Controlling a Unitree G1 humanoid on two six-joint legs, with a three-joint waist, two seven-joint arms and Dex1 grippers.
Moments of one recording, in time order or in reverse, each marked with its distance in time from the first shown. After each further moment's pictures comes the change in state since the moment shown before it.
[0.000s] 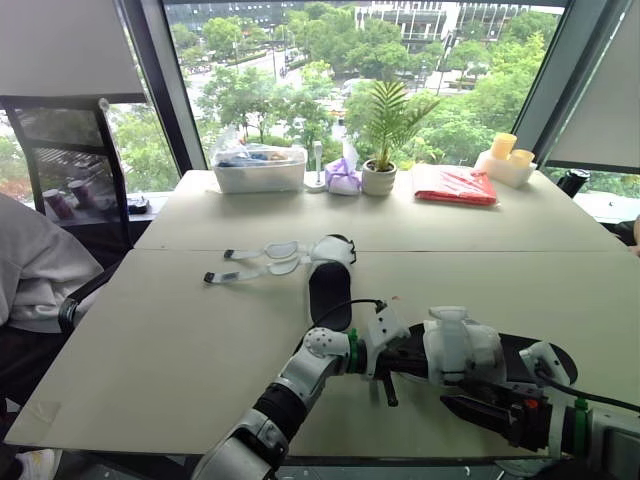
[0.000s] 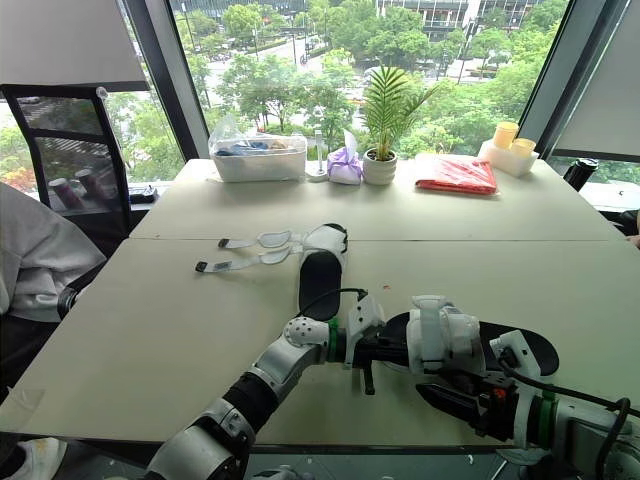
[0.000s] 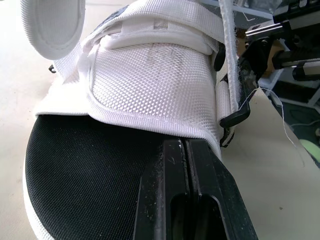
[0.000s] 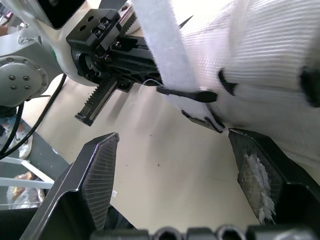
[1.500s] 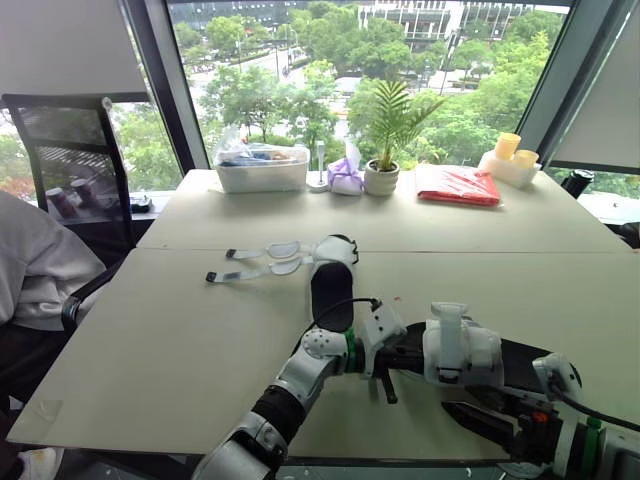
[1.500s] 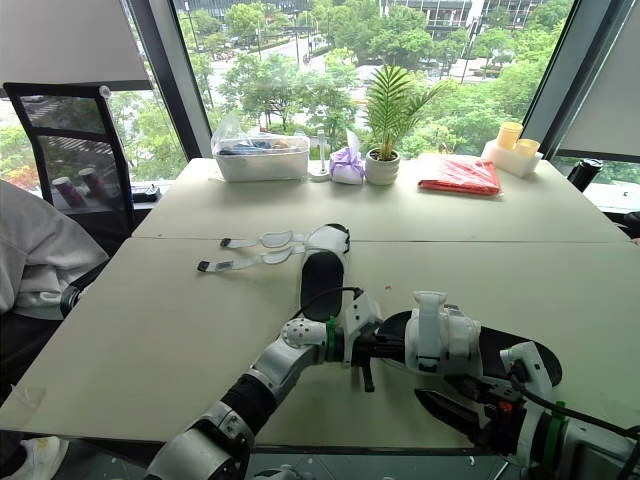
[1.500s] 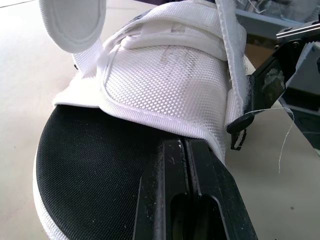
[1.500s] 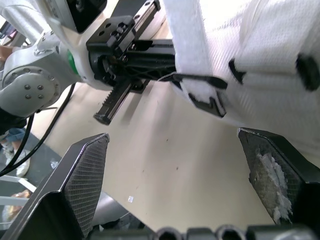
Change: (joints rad) left arm 0.027 -0.003 0.021 -0.026 -0.017 0.023 0.023; right arm 0.130 0.041 -0.070 -0.103 0.082 -0.066 -0.080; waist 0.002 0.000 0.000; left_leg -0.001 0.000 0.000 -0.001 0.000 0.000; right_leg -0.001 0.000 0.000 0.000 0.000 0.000
